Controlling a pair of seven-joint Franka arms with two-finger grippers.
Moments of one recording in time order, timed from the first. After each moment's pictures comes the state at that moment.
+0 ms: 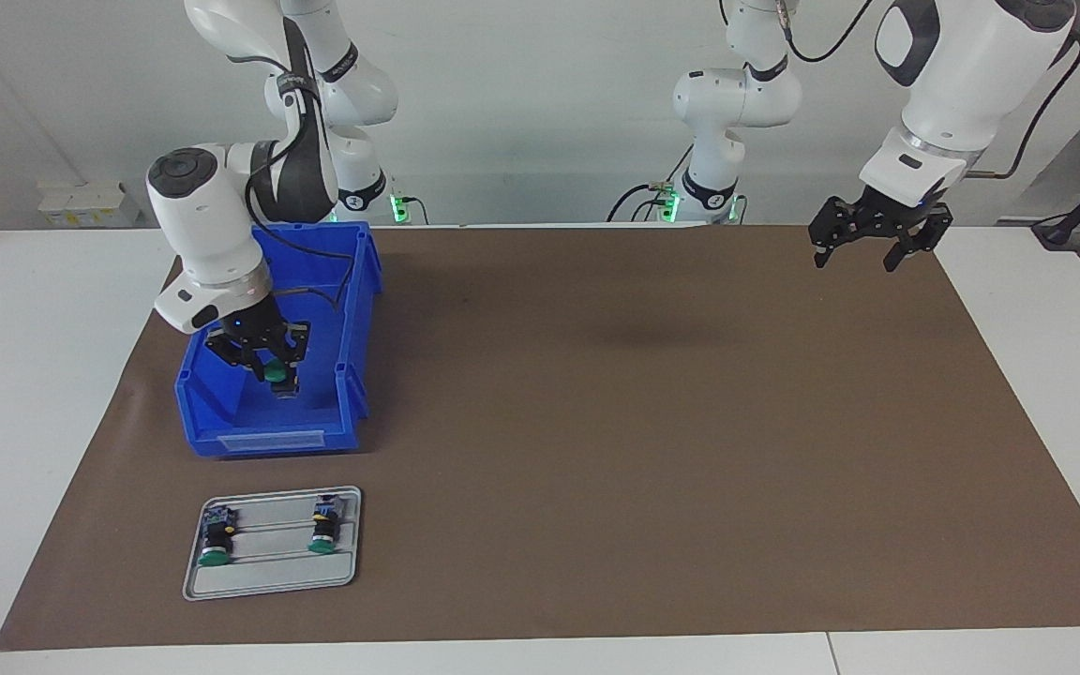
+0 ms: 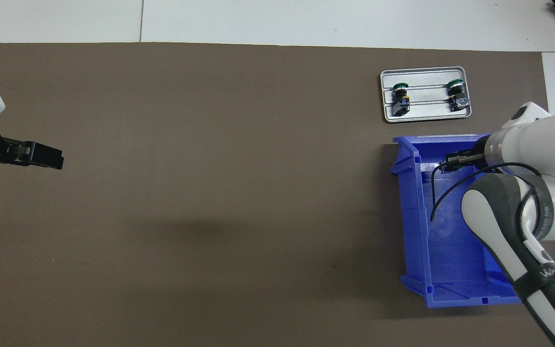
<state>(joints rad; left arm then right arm) -0.13 -0.04 0.05 -1.67 0.01 1.64 0.08 -0.04 0.08 0.02 -2.08 -0.04 2.29 -0.12</state>
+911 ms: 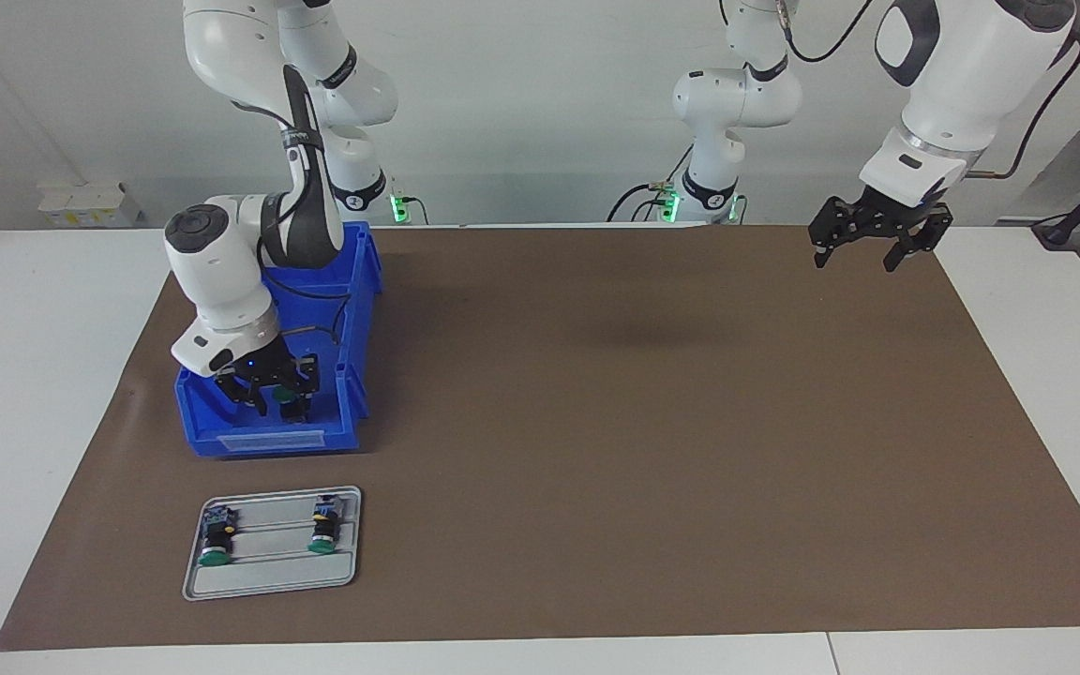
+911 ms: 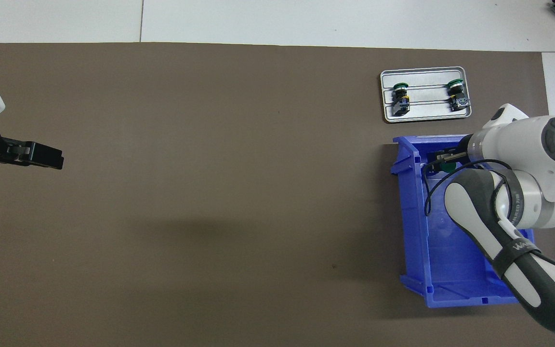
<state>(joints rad) -0.13 -0.04 0.05 -1.67 0.01 1.64 0.08 -0.04 0.18 0.02 -2.08 -0.03 2.41 -0.15</state>
